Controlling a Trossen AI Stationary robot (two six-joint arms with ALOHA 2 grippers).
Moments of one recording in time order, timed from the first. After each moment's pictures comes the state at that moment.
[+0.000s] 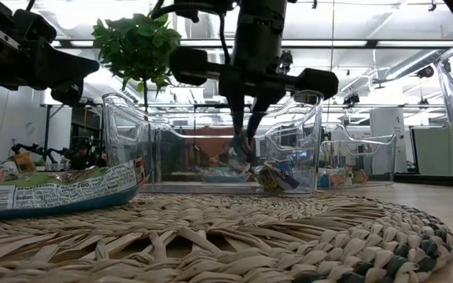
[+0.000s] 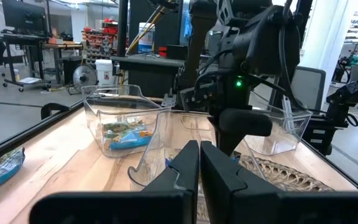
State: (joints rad) left arm 0.06 0.04 0.01 0.02 0.05 -0.09; right arm 0.17 2.16 1.81 -1.04 0.03 1.72
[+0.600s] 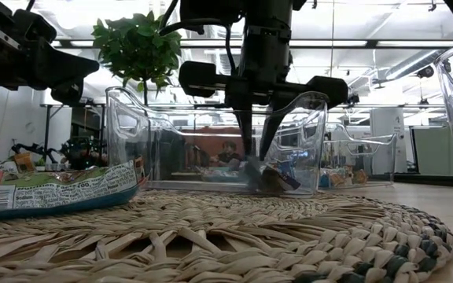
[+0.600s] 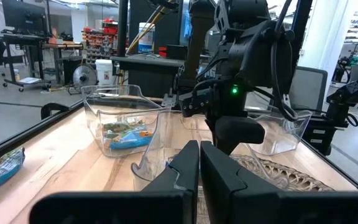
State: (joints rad) left arm 0.06 0.04 0.01 0.02 0.05 -0.09; right arm 0.16 2.16 1.76 -1.03 0.02 1.72
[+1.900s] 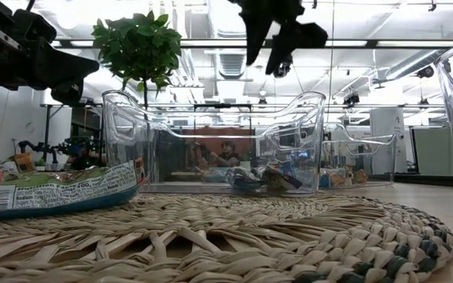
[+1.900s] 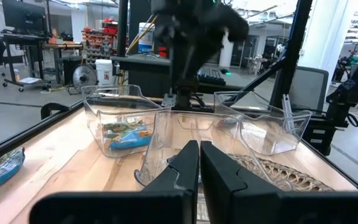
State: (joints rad) left arm 0.06 0.04 0.01 0.02 0.05 -0.09; right arm 0.05 1.84 1.80 -1.17 0.21 1.00
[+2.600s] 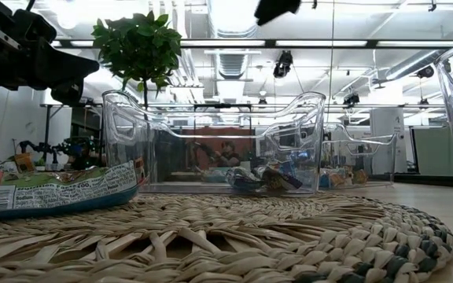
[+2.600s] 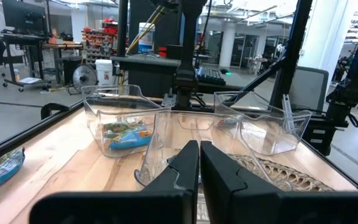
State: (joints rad) left arm 0.06 0.04 0.01 0.02 0.05 -0.09; right arm -0.11 1.59 1.80 -1.01 0.21 -0.04
